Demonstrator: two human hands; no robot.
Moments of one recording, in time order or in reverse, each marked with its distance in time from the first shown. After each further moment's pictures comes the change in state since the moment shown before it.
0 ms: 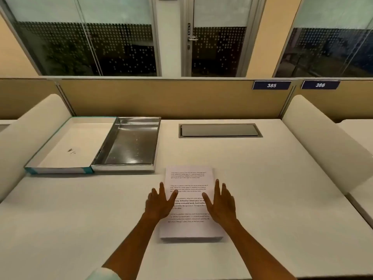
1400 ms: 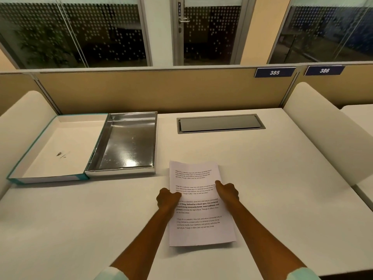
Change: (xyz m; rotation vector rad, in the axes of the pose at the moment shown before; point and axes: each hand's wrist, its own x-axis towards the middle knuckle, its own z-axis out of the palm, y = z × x) left_hand 0.033 0.024 -0.011 -0.705 -0.010 -0.259; right_hand 0.067 -0.025 -0.012 0.583 -0.061 0.588
